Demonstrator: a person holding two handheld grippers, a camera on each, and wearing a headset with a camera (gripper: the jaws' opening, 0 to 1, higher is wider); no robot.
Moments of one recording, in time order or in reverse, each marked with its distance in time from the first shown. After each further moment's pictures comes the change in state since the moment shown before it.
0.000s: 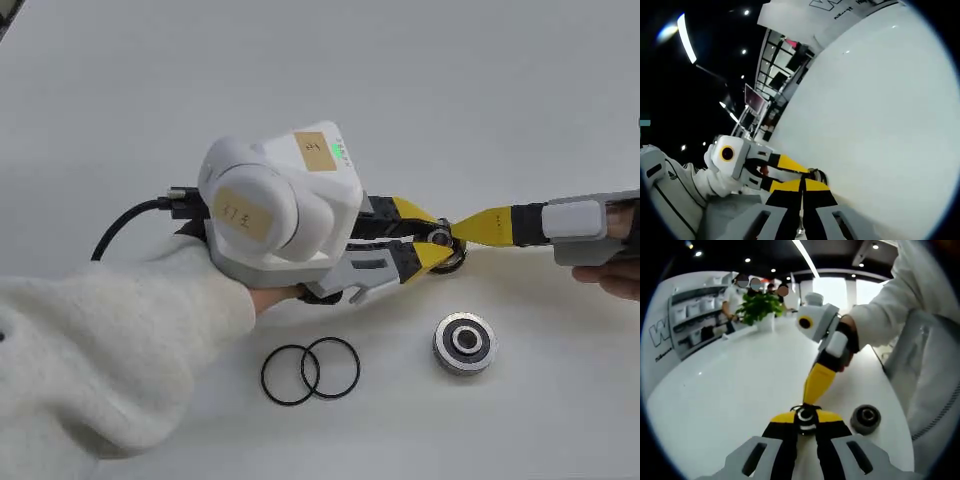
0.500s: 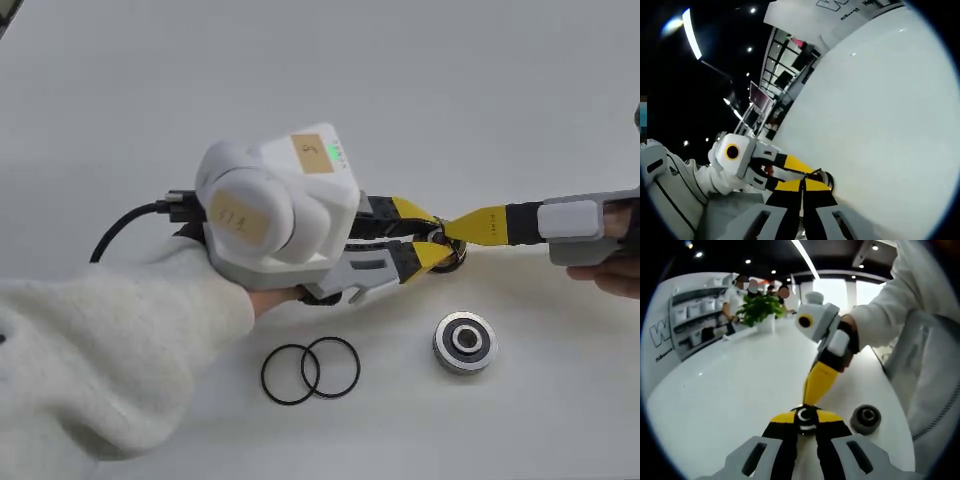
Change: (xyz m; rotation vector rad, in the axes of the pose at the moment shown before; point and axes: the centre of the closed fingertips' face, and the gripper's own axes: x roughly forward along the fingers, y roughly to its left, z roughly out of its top) left arm 0.000 0.000 0.000 -0.002 -0.016 0.003; right arm 0.004 0.011 0.000 -0.034 0.004 0.035
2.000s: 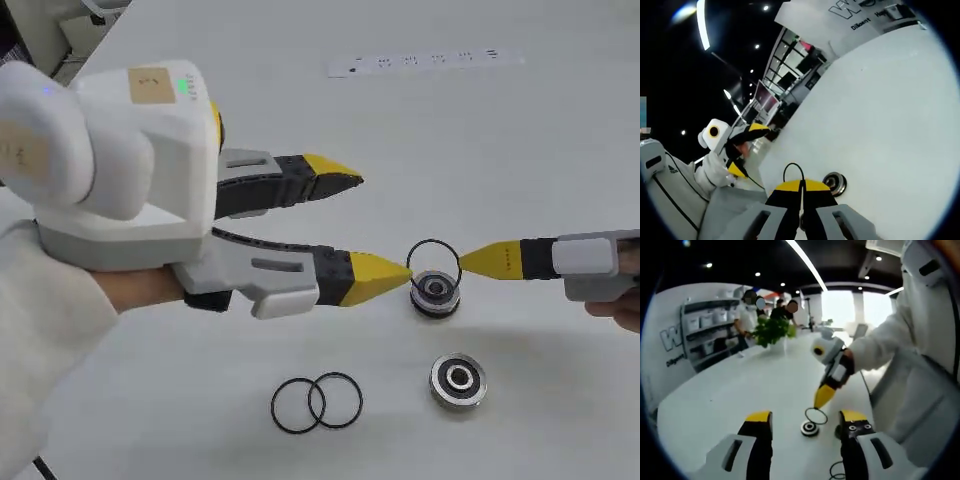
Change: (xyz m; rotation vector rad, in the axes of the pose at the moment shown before) left arm -0.110 -0.001 0.075 -0.019 -0.105 0.083; right arm -0.028 0.027 0.016 -0.106 -0.013 -0.033
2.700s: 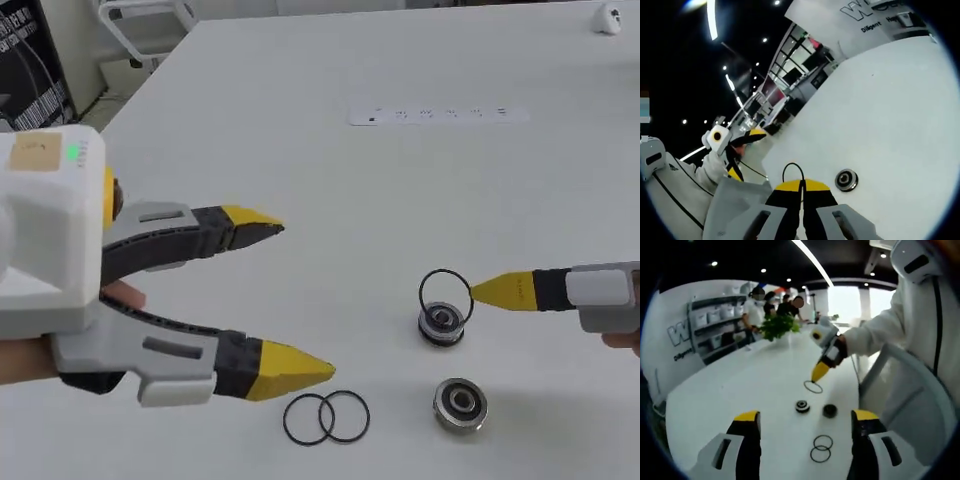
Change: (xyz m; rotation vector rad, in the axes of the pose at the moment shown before) left arm -0.072 -0.028 -0.025 -0.026 0.057 0.065; right arm -0.007 0.034 -0.007 -0.075 0.041 0.002
